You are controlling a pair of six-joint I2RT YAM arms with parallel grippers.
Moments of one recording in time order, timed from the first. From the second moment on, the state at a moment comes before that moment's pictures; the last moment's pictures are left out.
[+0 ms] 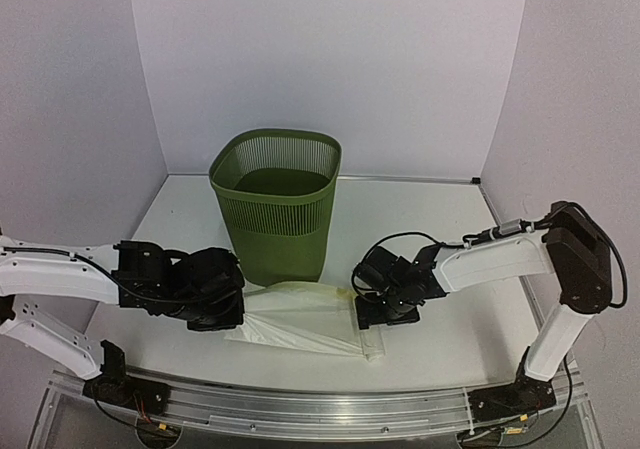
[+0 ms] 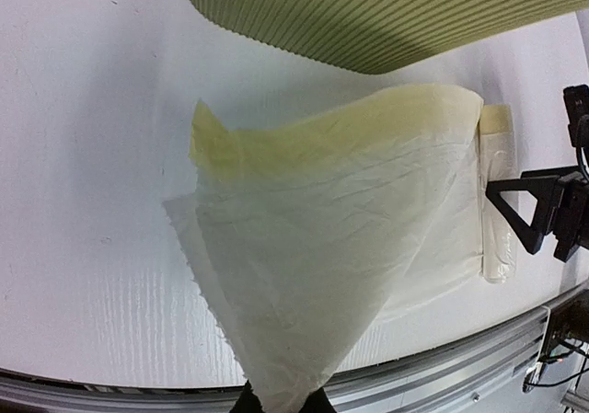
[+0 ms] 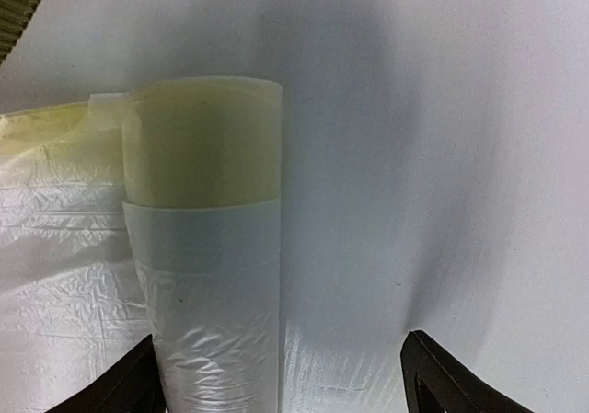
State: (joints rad) left arm -1.23 1.24 0.87 -0.74 -0.29 -1.23; right arm 0.97 1.76 0.98 -0.50 0.18 0.80
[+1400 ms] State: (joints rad) left arm -1.12 1.27 0.76 -0.92 -0.42 -1.43; right arm 0.96 1.88 1.17 -0.59 0.16 0.68
